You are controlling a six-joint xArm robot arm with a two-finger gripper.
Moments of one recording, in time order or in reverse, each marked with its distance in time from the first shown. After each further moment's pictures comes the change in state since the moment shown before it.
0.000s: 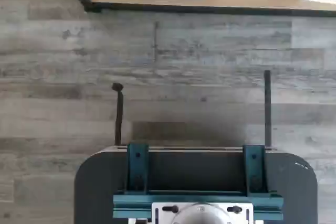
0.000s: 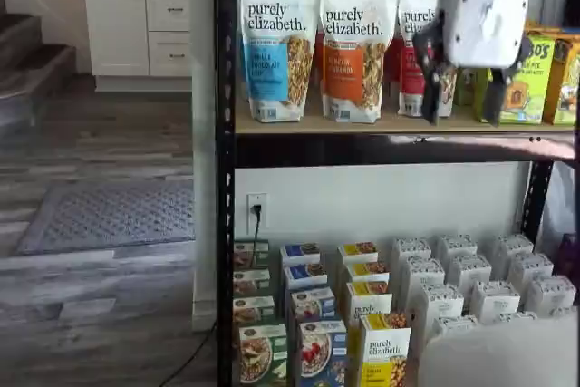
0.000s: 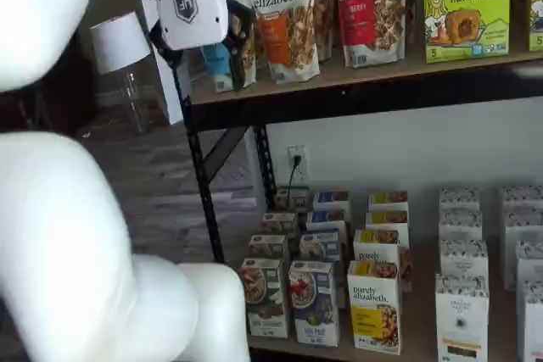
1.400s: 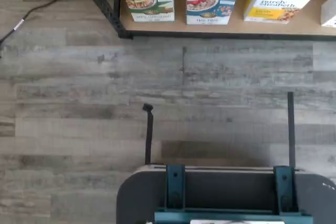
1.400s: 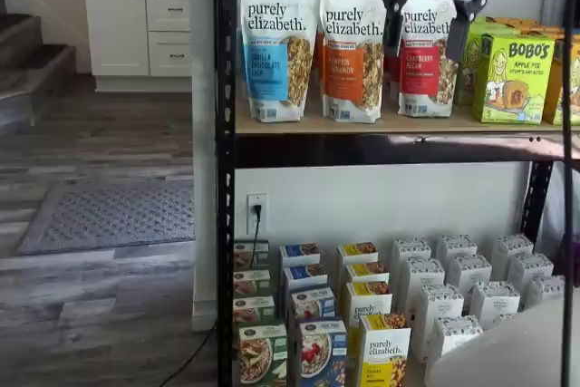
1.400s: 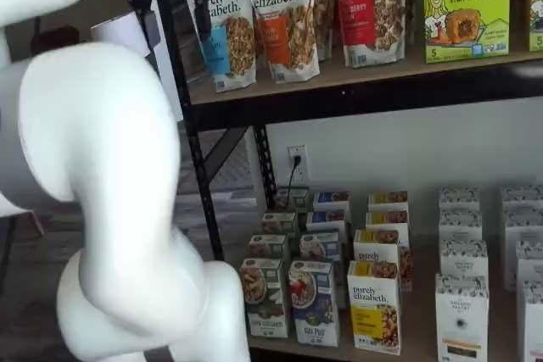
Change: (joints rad) arm 0.212 0.185 -0.276 0.030 0.035 0.226
